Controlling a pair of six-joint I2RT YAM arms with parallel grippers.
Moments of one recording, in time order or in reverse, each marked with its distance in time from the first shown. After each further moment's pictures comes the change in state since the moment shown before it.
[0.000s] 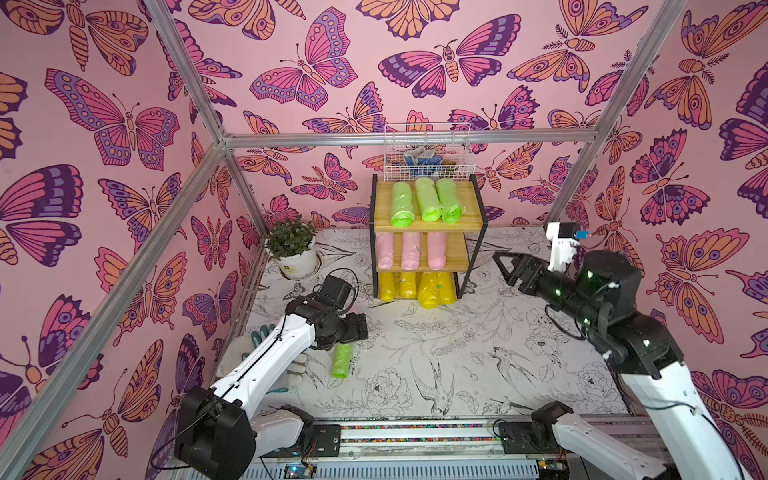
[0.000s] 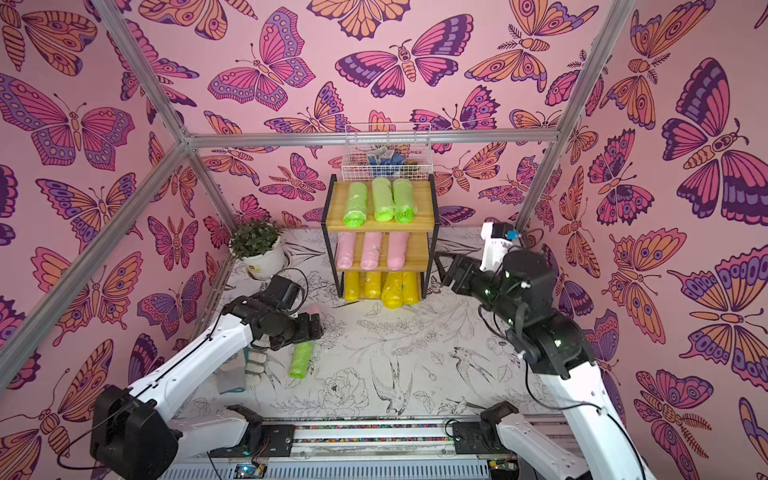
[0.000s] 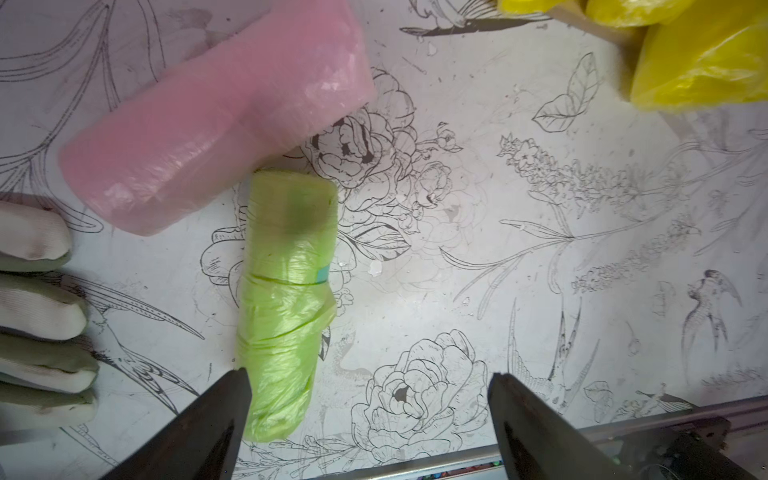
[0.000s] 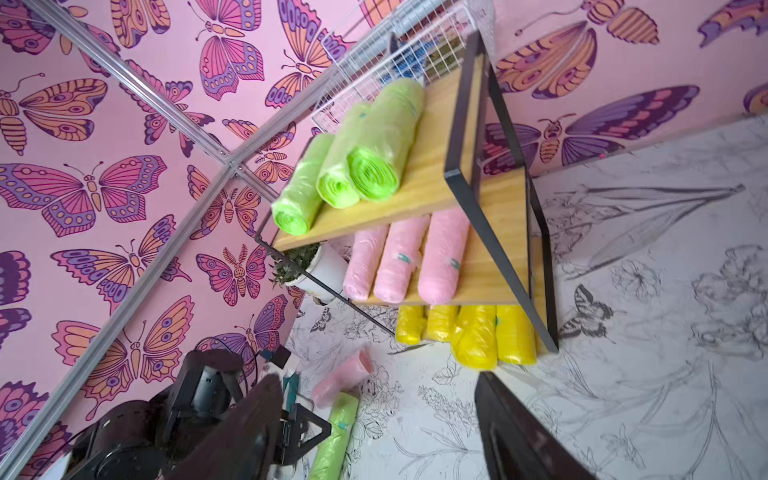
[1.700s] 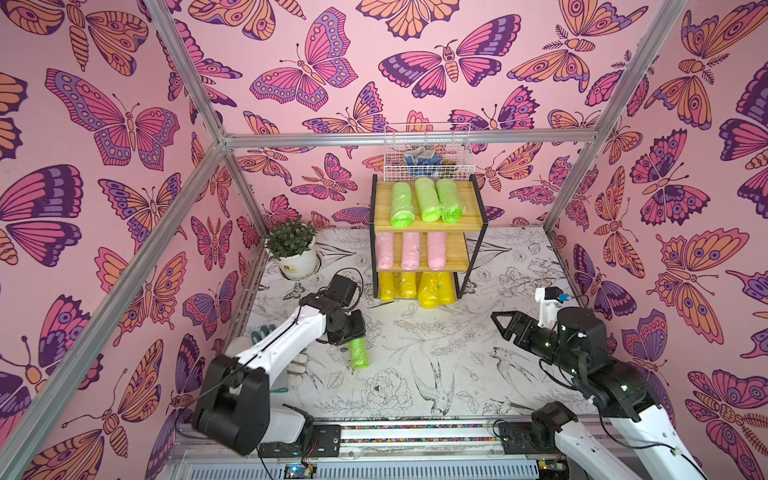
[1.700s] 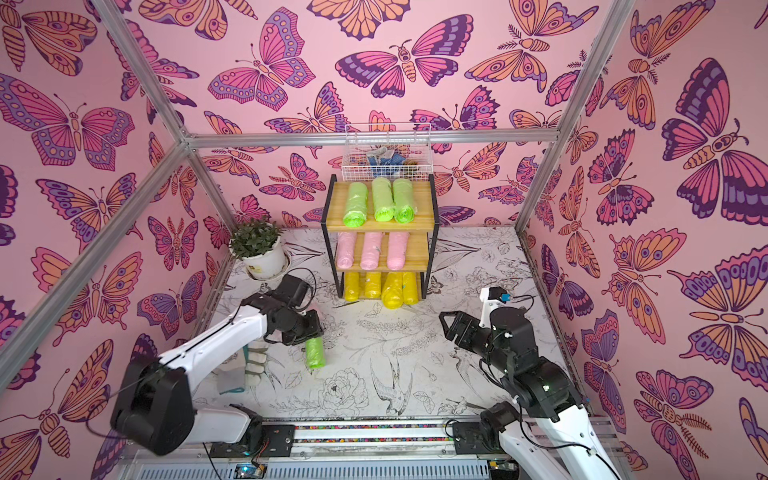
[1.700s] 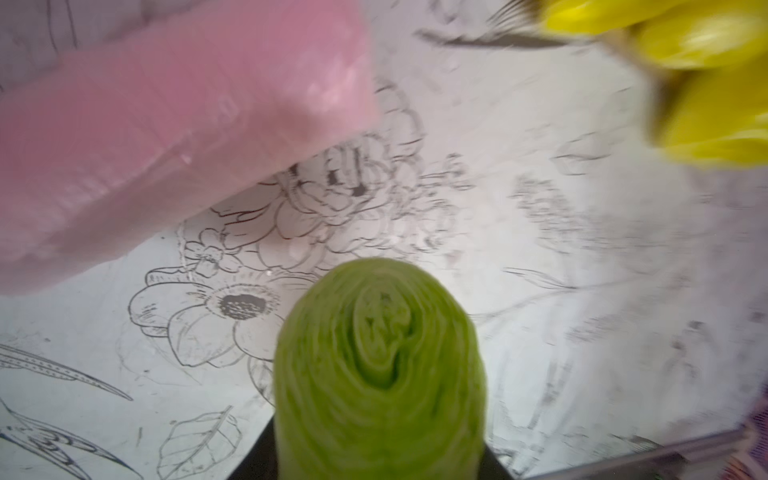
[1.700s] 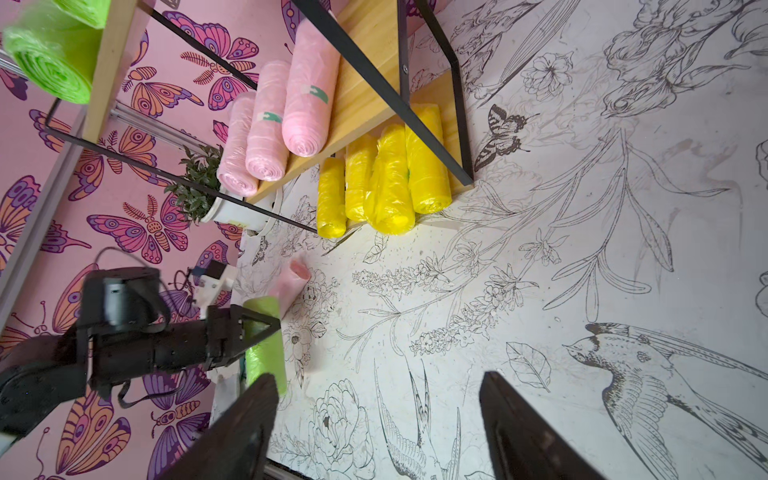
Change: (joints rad) left arm 0.017 0.035 -0.033 0.179 0.094 -0.126; right arm 0.000 -0.244 -0.359 -0.134 -0.001 0.134
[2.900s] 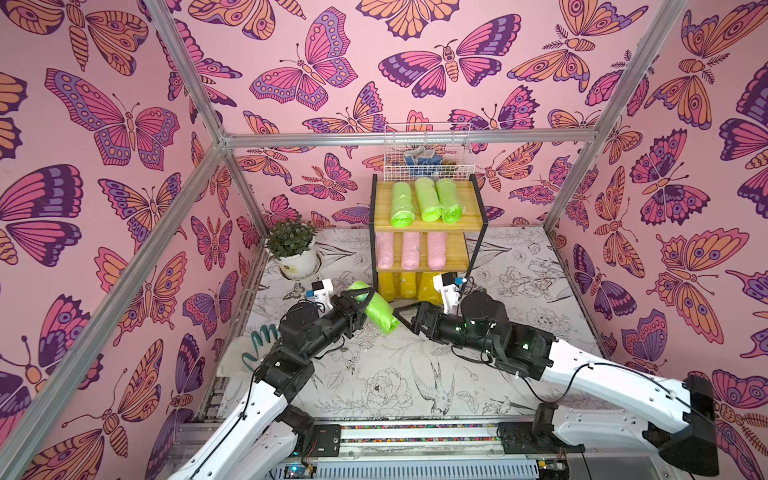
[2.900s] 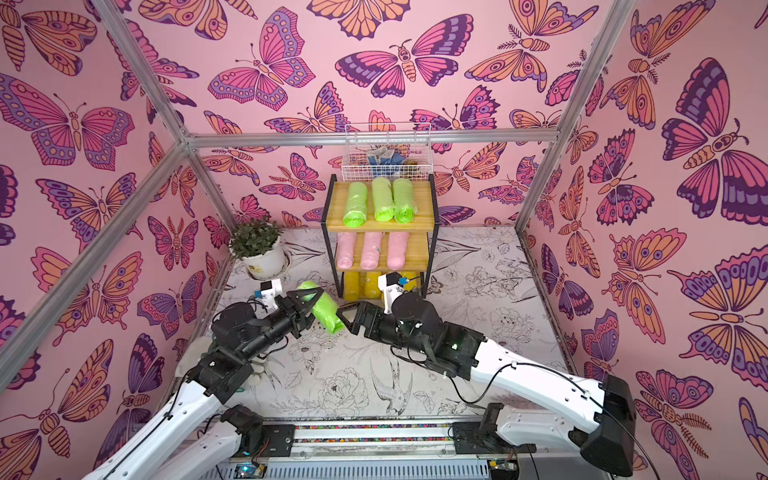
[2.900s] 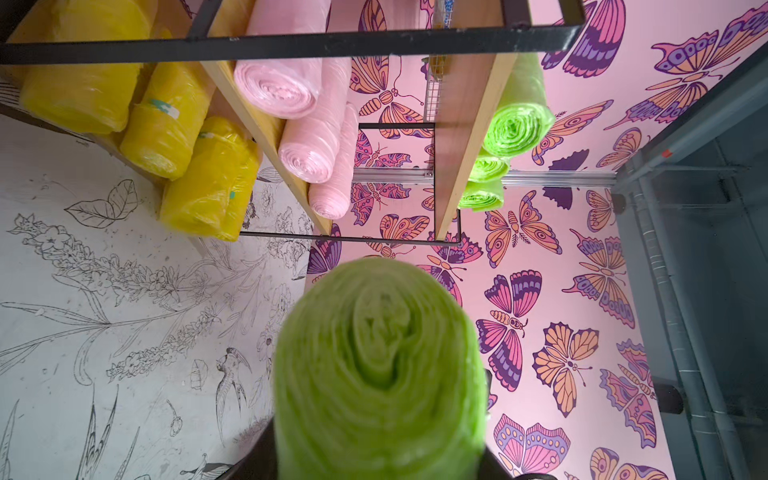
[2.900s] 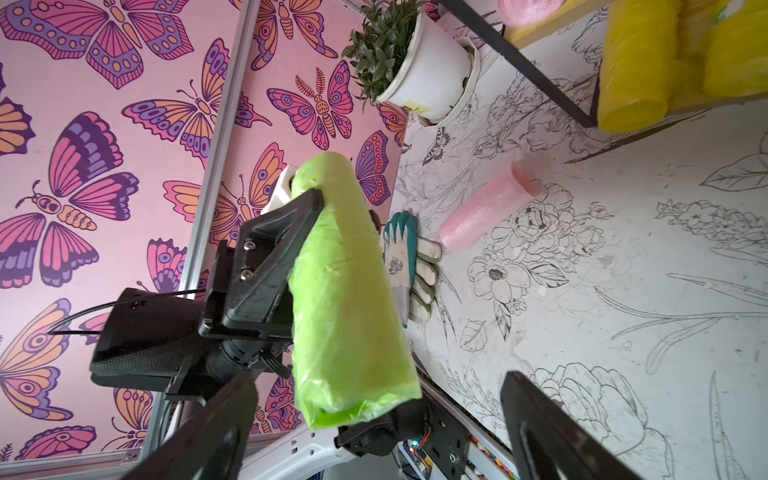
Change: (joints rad) left arm -0.090 -0.557 -0.329 0.816 0.103 -0.822; right arm 0.652 0.557 0.124 0.649 0.088 0.354
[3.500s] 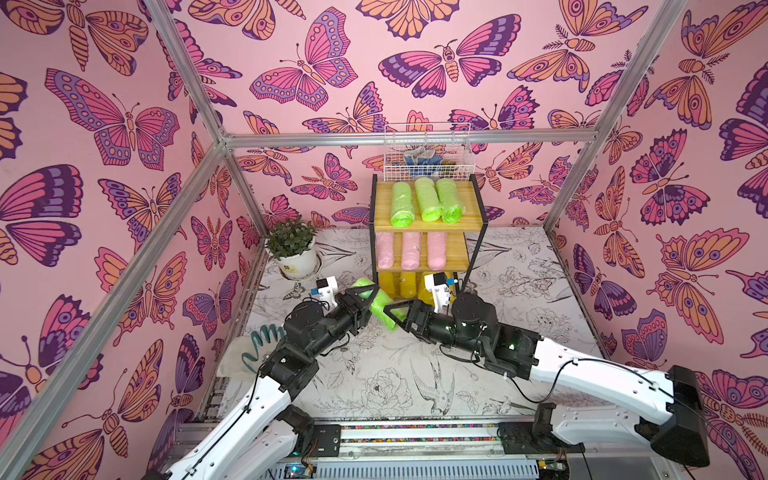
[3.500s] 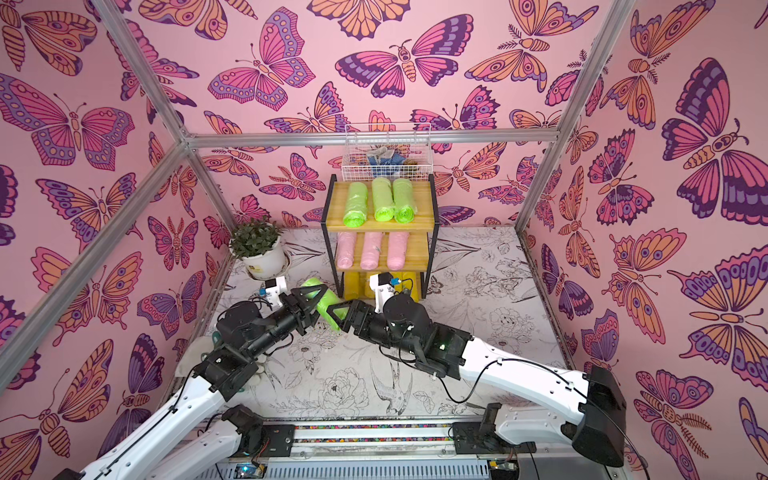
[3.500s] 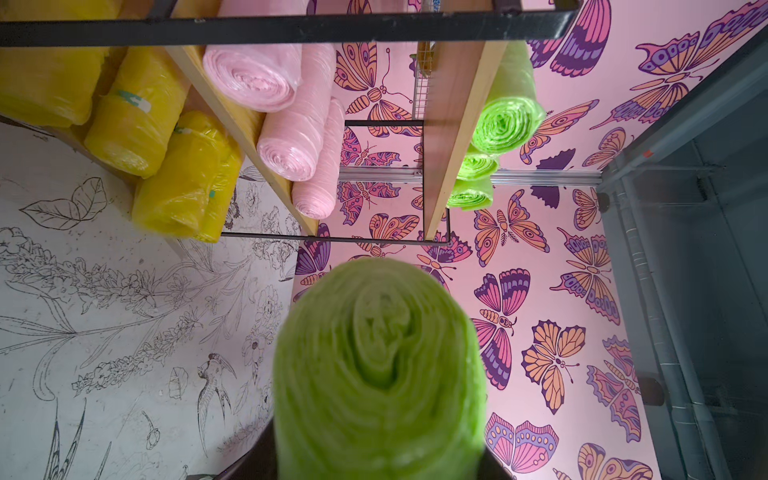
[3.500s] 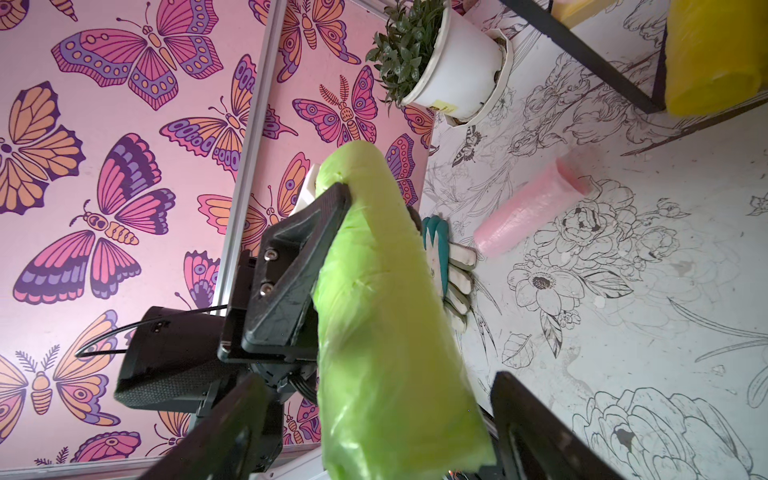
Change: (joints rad) left arm -0.034 0.032 0.002 0.067 -0.036 -0.019; right arm 0.027 0.060 -0.006 0.130 0.013 0.069
